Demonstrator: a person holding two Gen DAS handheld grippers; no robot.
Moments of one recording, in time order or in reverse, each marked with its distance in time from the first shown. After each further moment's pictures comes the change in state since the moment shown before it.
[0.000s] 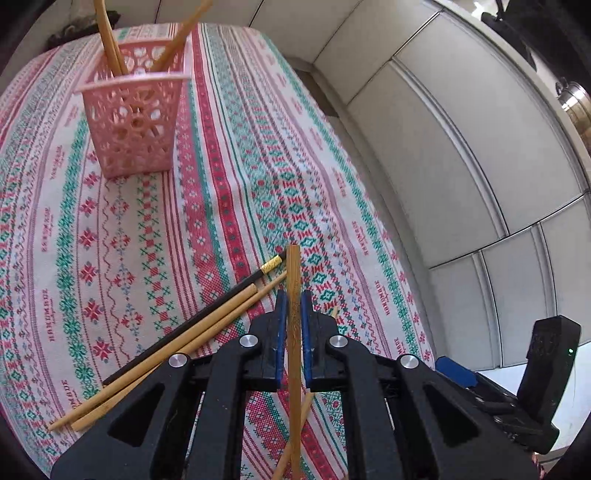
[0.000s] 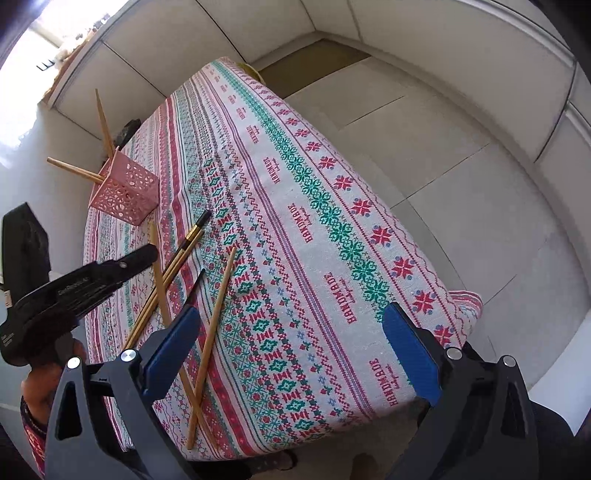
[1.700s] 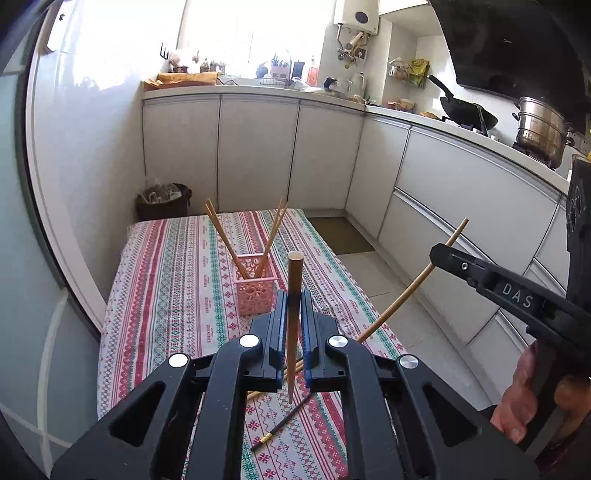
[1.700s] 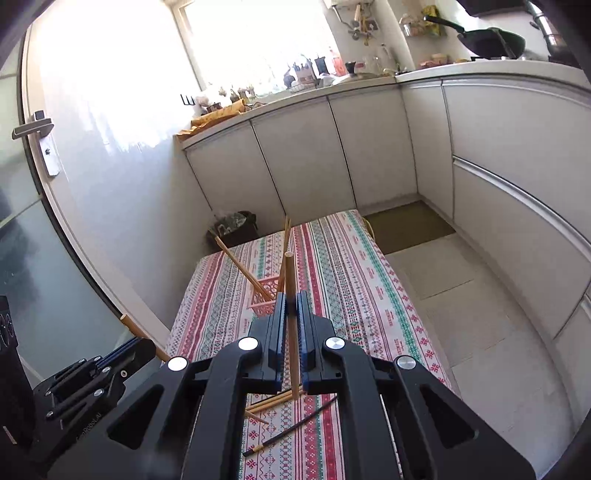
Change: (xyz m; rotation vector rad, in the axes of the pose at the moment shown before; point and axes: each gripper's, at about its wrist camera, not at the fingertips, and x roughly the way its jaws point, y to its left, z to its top) left arm -0.228 -0.092 -0.063 0.163 -0.589 0.329; right arm -0.188 0.159 -0.004 -0.389 -0.558 0.210
